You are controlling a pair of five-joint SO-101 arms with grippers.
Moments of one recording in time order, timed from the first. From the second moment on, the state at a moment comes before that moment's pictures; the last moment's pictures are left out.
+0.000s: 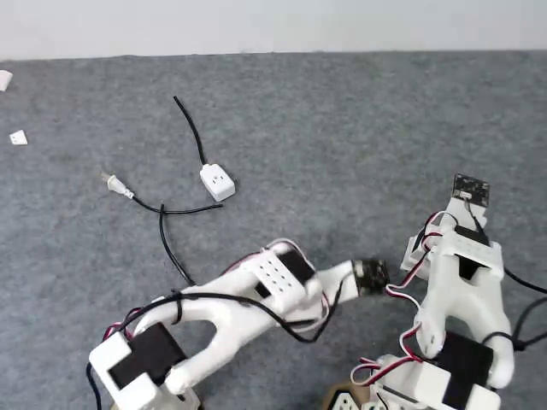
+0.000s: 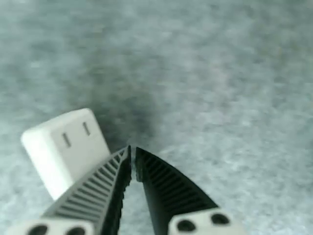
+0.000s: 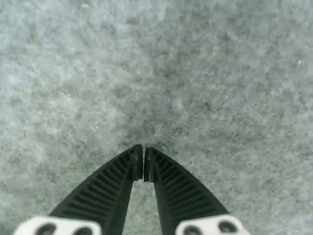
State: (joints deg) left arm 45.5 4.0 33.9 61.2 -26.8; right arm 21.2 -8.3 47.1 47.5 2.6
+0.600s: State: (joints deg) left arm 28.0 9.5 26.6 54.4 -30.0; right arm 21.2 -8.3 47.1 47.5 2.7
